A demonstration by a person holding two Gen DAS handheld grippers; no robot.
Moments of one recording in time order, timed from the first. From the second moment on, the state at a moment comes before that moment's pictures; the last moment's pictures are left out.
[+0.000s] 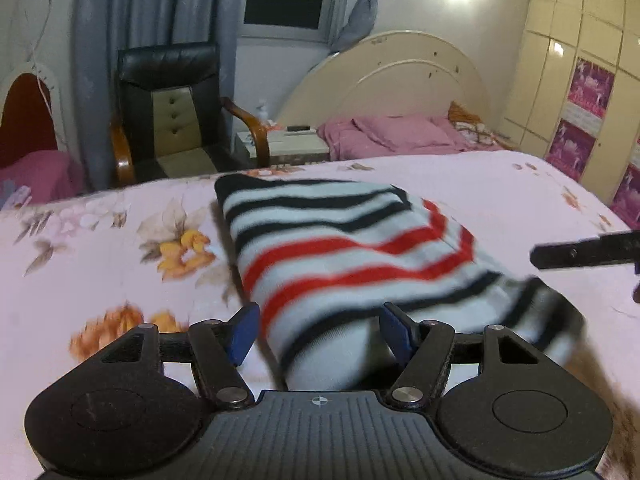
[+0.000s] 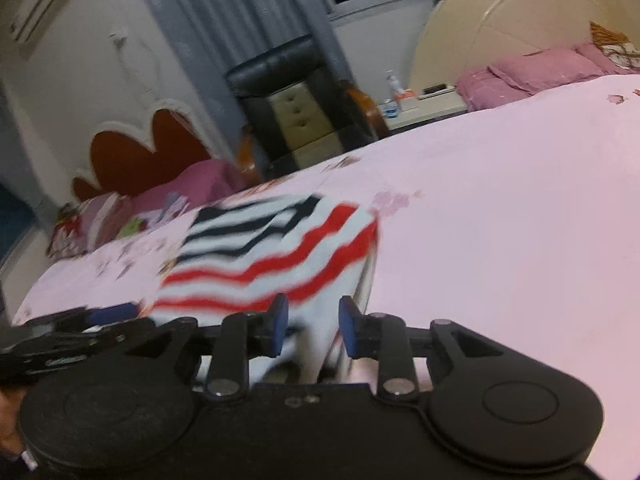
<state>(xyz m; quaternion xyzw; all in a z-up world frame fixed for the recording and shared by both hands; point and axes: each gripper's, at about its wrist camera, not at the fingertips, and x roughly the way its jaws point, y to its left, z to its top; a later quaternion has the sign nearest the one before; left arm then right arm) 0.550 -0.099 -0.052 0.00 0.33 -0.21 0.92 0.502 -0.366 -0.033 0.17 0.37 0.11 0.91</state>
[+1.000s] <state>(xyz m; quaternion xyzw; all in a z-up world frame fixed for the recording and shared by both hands) 0.516 -0.073 -0.090 -0.03 0.37 -0.17 0.92 0.472 -0.342 -0.066 0.16 0.38 0.07 0.91</state>
